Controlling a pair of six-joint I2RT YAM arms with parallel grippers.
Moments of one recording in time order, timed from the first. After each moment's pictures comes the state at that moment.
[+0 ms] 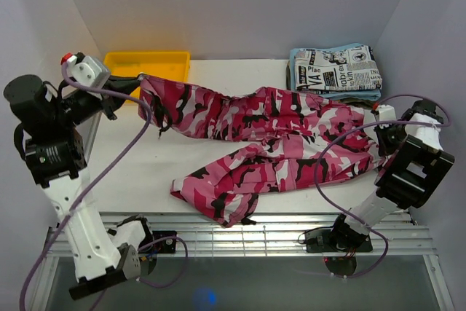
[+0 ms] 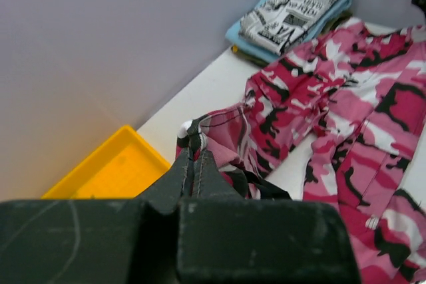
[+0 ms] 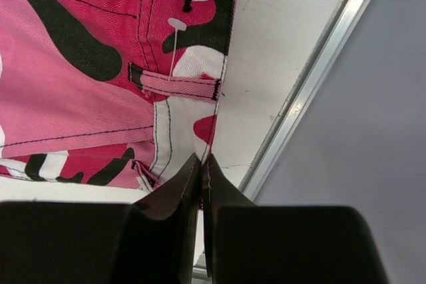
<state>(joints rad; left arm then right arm) 0.35 1.06 1.65 -0.71 1.15 0.41 -0.57 1.67 1.21 -0.85 -0.27 -0.95</state>
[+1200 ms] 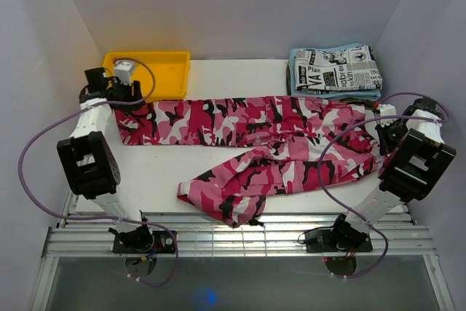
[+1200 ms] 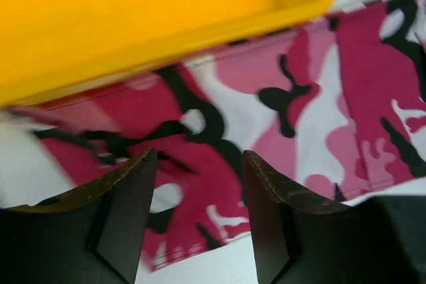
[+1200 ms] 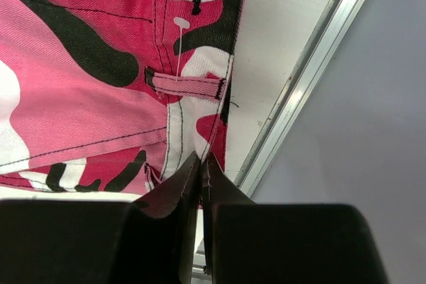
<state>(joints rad) 0.32 1.74 1.37 -0.35 0.49 0.35 -0.58 1.76 1.28 -0.87 -0.25 -0.94</state>
